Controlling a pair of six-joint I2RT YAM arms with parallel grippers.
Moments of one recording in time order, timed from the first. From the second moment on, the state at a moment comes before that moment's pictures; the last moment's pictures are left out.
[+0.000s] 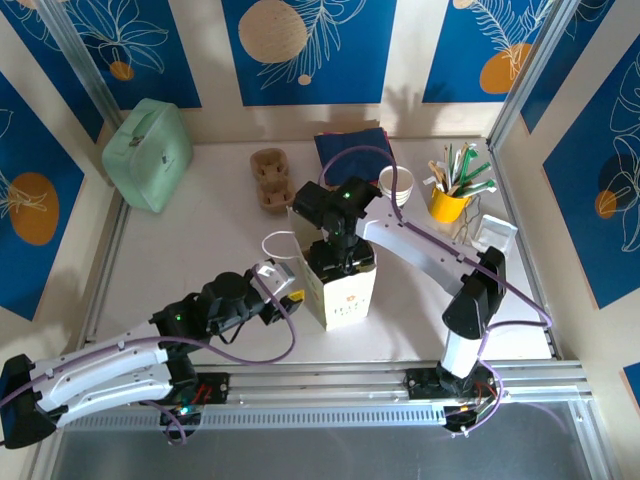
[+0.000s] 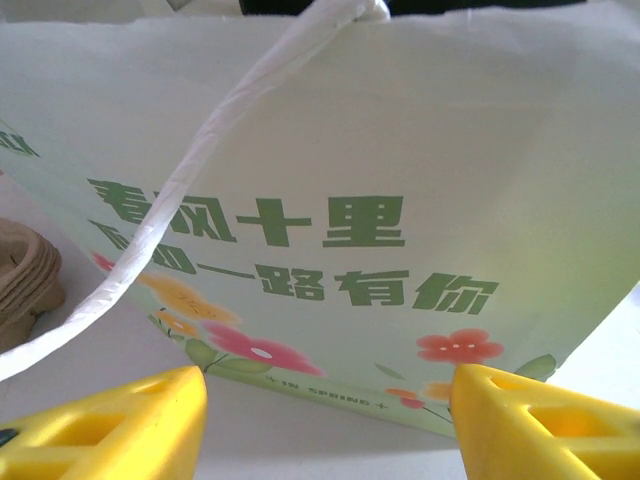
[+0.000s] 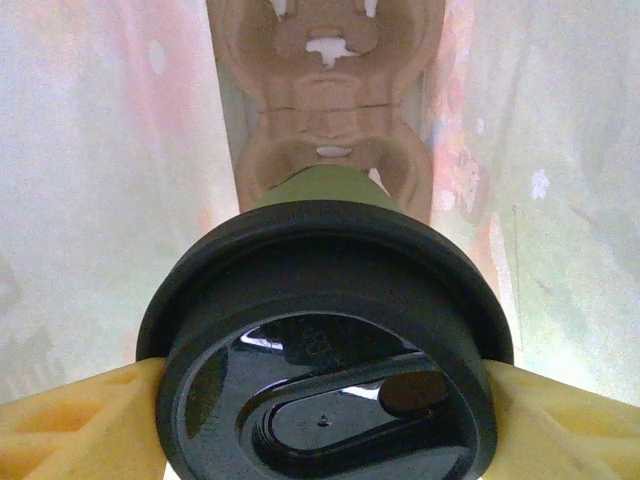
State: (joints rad) left arm -1.04 0.78 0.53 -0.15 -0.15 0.06; right arm 0.89 1.77 1.80 -1.56 0.00 0.59
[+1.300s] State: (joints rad) left arm -1.04 0.78 0.53 -0.15 -0.16 0.06; right arm 0.88 1.79 1.80 -1.54 0.01 0.53
